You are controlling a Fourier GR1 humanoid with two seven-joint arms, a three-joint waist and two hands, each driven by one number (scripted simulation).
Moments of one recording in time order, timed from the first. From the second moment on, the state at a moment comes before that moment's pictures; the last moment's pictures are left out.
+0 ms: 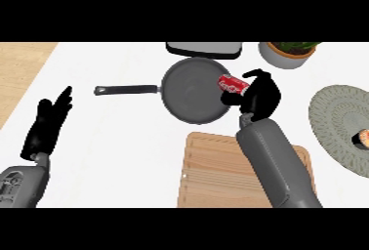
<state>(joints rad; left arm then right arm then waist) -0.22 0.36 0.03 -1.30 -0.06 0.08 0.24 -0.66 -0.01 0.13 -1.01 1.11 -0.64 1.02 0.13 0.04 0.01</state>
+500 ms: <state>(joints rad) -0.25 0.36 0.02 -1.29 -0.07 0.08 0.24 -0.80 0.00 0.07 -0.76 0.95 -0.91 0.91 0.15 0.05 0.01</state>
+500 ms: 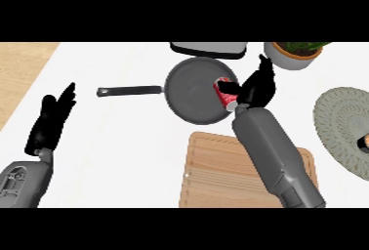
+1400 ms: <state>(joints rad) -0.19 0.38 0.07 -1.26 -0.06 0.08 0.24 -0.84 -0.01 0.10 -0.60 0.91 -1.36 0.91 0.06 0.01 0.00</state>
